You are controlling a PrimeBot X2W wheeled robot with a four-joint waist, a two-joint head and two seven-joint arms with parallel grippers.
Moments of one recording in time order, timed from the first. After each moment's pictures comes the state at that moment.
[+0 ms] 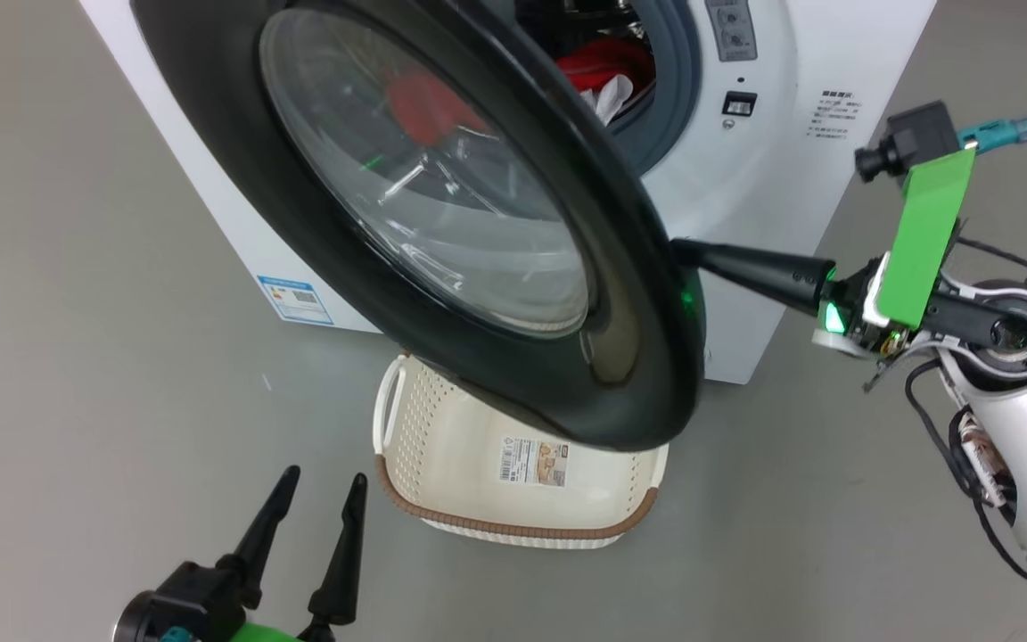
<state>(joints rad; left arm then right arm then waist) -0.08 0.06 -0.13 0.22 -0.25 -0.12 -0.25 -0.73 -0.31 0.32 0.41 1.70 0.13 0.85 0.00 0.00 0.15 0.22</state>
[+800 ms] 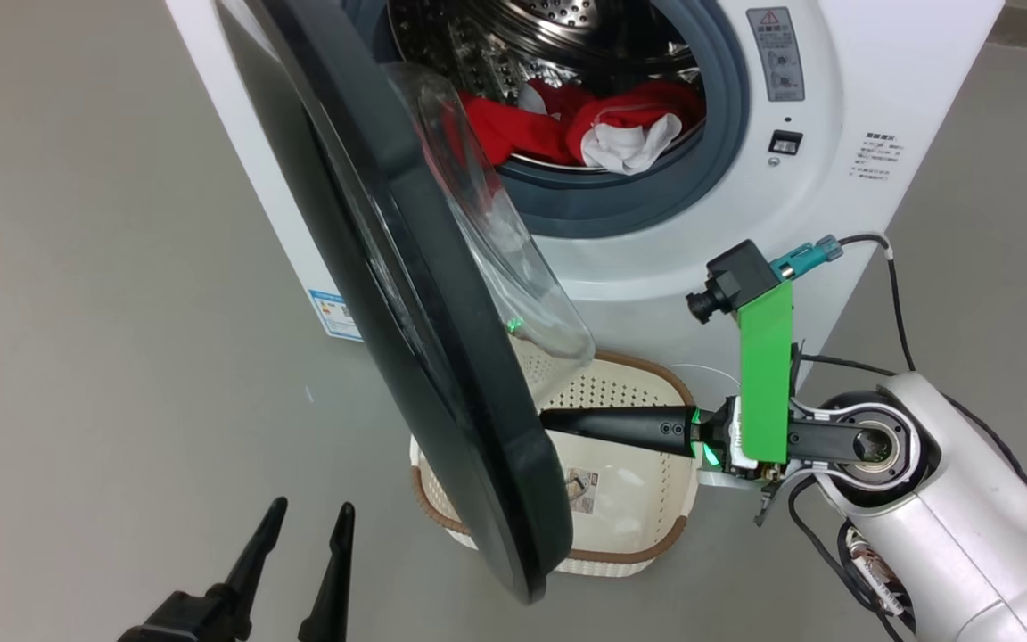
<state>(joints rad) -0.02 0.05 -0.09 0.22 -0.24 -0.12 -0.25 -0.57 -0.20 0.45 0.27 1.69 0.13 0.92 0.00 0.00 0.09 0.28</state>
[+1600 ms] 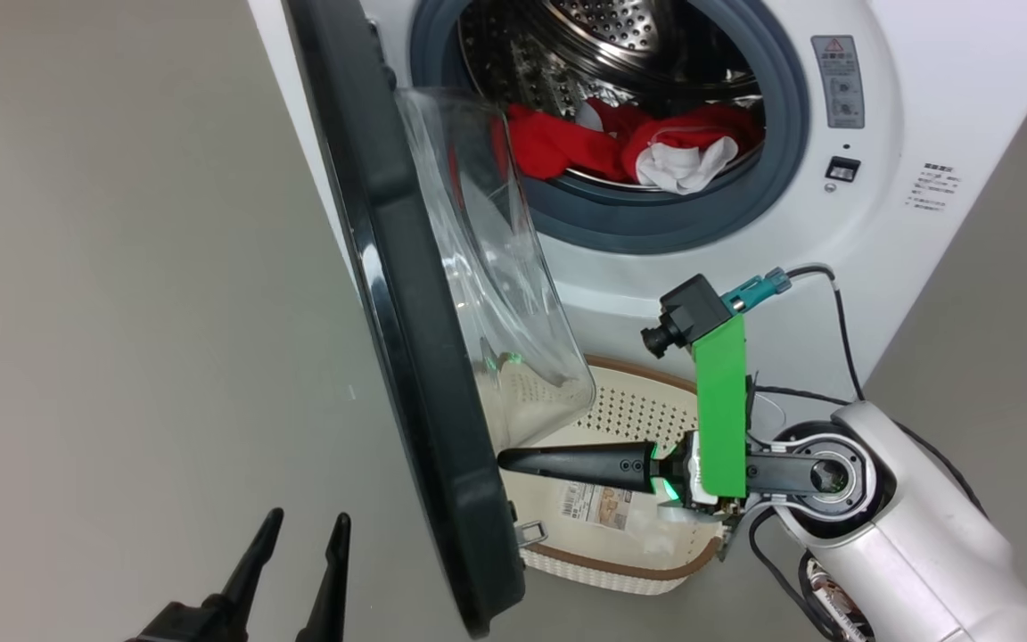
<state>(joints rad) 0.00 0.05 -0.09 0.21 -0.24 -0.12 -0.25 -0.54 -0.14 0.47 0.26 1.68 0.13 0.92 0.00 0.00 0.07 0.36</state>
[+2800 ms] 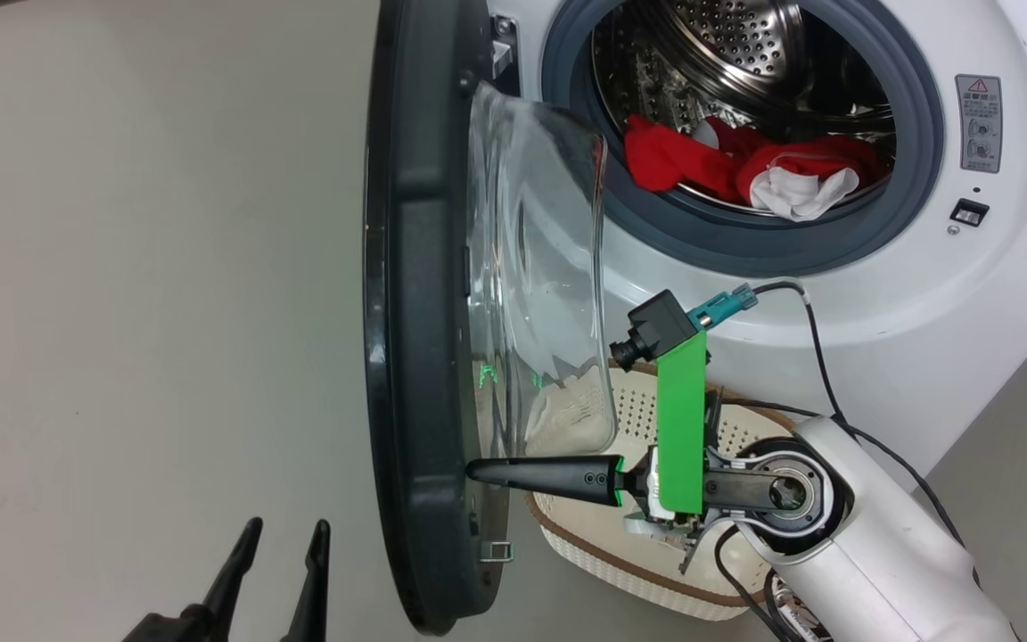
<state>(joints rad) 0.03 0.05 -0.05 0.21 -0.25 -0.12 -0.25 -0.53 -0.08 0.50 0.29 1.62 0.13 0.86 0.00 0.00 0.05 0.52</state>
